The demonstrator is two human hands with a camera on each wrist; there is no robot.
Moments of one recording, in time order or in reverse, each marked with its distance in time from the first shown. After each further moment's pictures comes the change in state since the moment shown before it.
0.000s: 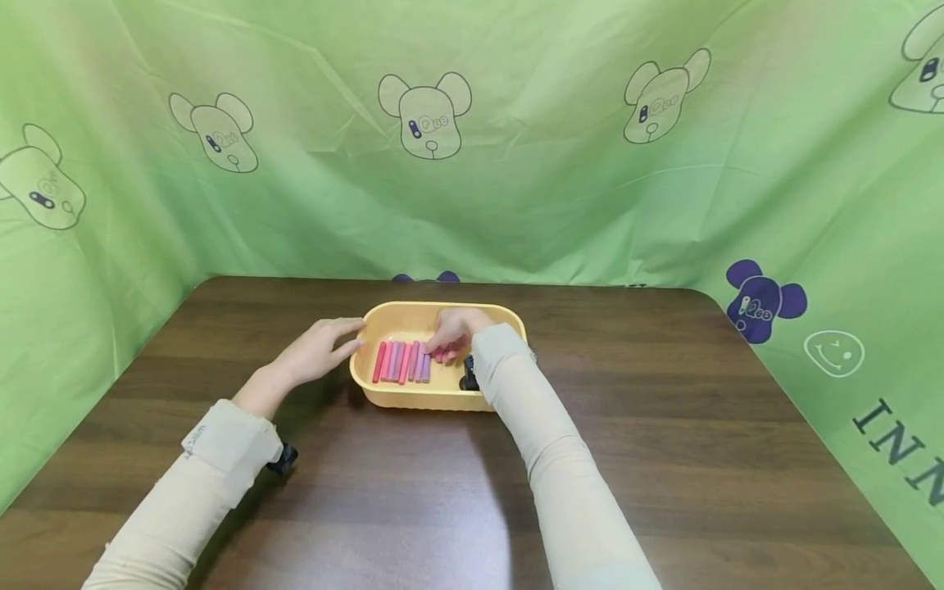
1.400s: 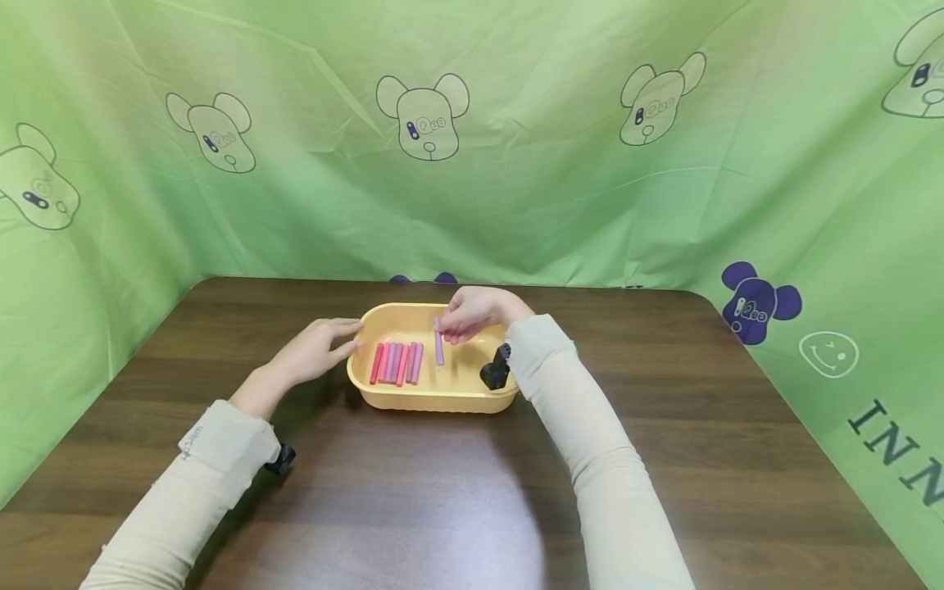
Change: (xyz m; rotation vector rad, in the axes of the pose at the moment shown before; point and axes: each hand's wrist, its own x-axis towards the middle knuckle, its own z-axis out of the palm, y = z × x) left_hand -0.001 0.001 -0.003 0.004 0.001 0.001; right_hand -0.052 0.003 -0.027 0.048 0.079 -0.173
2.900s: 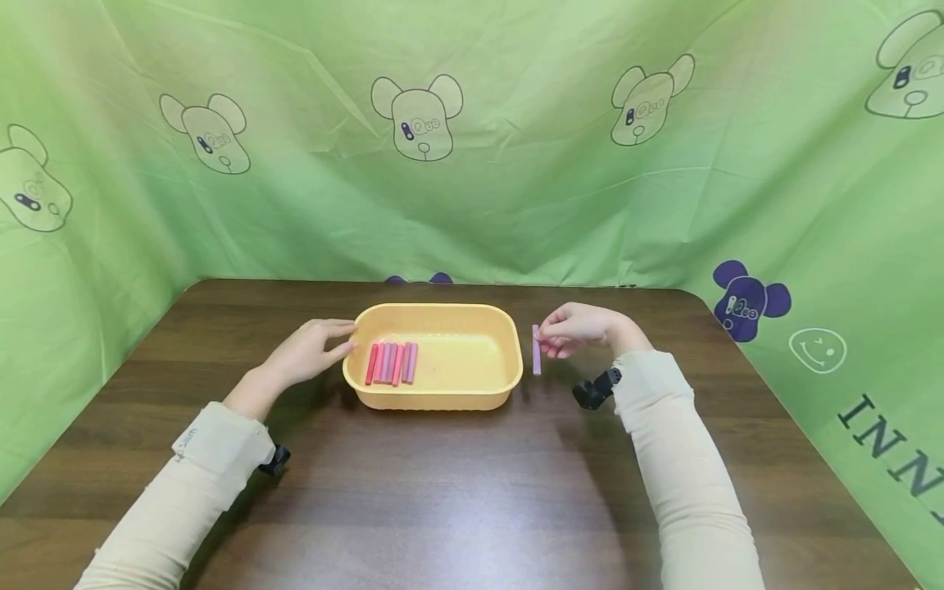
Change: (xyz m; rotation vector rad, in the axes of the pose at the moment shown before) left_hand -0.001 -0.004 0.004 -0.007 0.017 -0.004; right_hand -0.099 0.106 -0.046 0.086 0.099 0.027
